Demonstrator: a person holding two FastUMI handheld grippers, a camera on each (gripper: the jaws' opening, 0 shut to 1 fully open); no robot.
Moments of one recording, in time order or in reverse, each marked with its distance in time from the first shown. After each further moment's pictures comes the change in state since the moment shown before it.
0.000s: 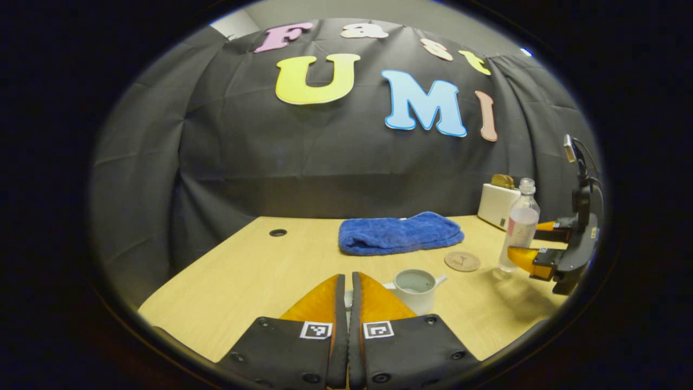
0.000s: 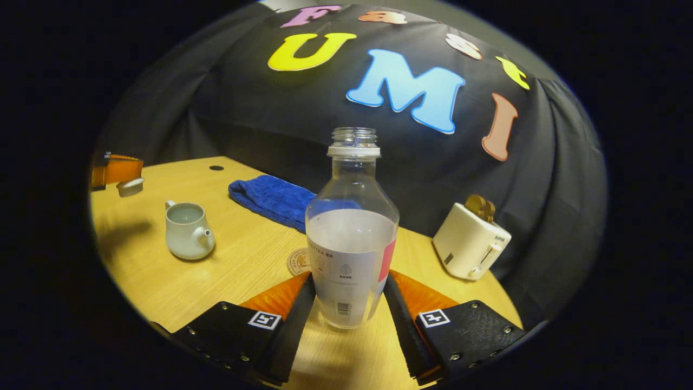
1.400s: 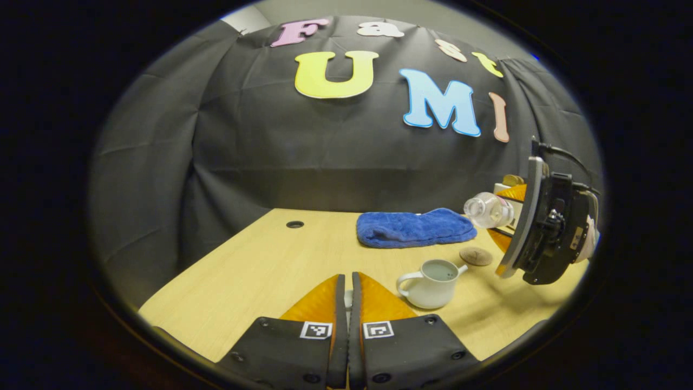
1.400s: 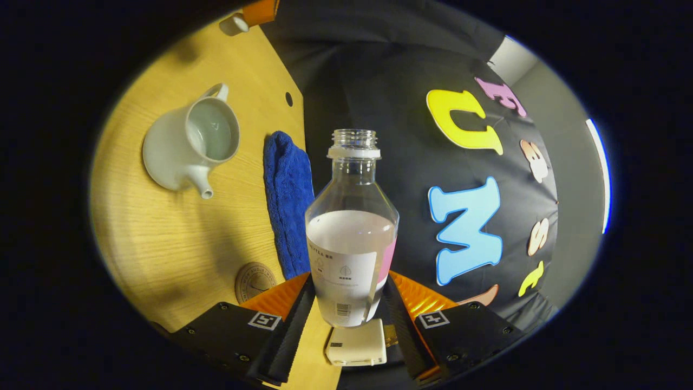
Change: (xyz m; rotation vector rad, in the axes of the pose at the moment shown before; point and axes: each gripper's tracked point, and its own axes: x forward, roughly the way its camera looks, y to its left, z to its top) left arm -0.006 0.038 -0.016 -0.031 0.025 0.039; right arm 0.039 0.056 0.079 -0.980 -0.172 -0.159
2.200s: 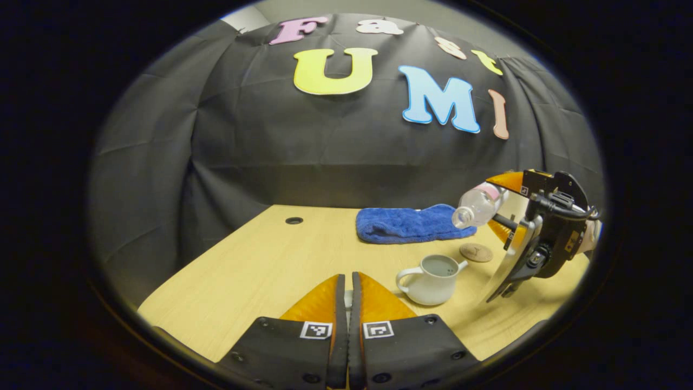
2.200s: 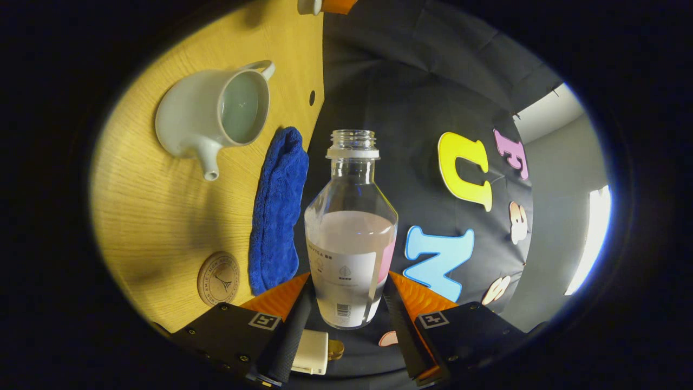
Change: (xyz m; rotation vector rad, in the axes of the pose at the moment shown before) left arm 0.000 -0.002 -0.006 0.005 0.018 -0.004; right arm 0.002 -0.020 0.022 -0.305 -0.088 -0.136
